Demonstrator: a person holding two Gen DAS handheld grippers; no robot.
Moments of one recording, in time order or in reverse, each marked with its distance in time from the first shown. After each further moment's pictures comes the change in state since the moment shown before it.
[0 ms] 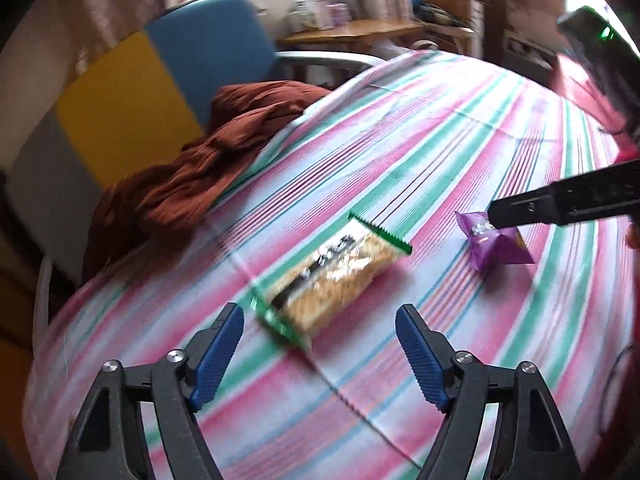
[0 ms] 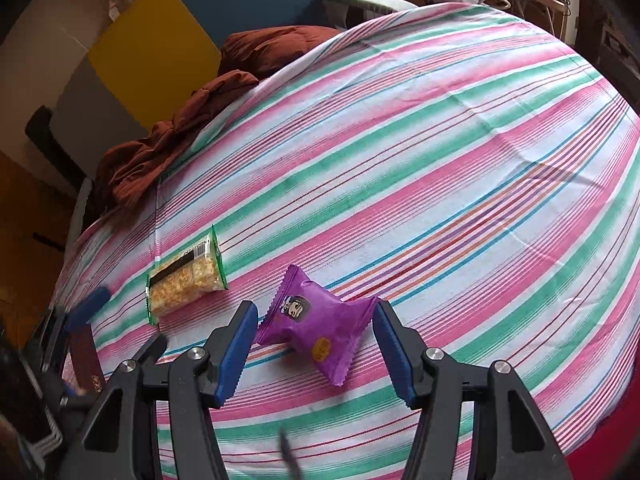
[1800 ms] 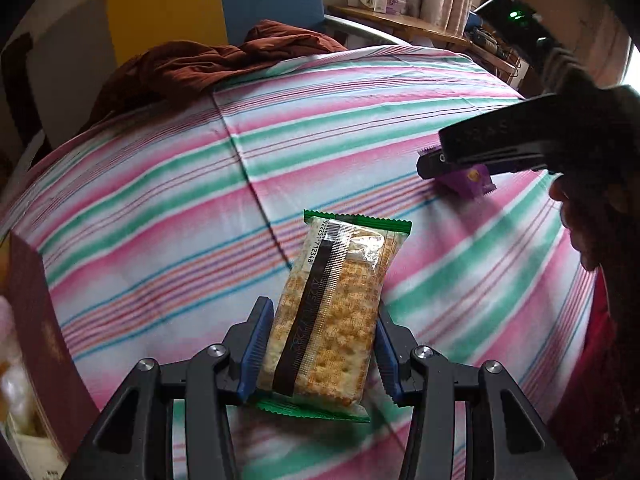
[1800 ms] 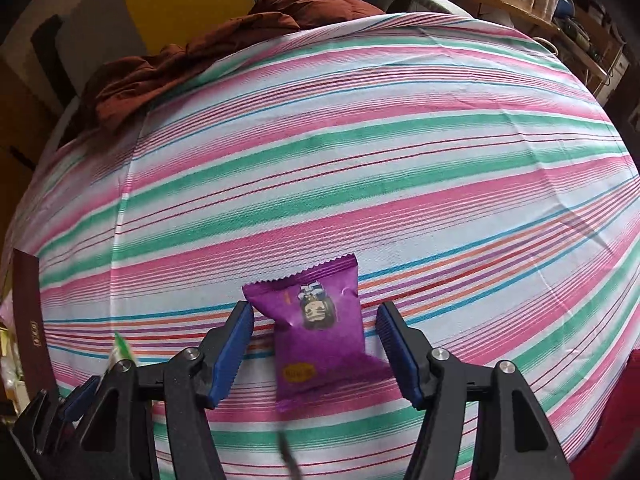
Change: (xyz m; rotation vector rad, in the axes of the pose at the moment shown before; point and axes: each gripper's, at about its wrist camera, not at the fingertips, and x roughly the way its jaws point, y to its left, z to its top) left arm -0.024 -0.023 -0.093 -0.362 0.082 -0.098; right arm 0.043 0.033 0.000 -0.255 0.083 -0.160
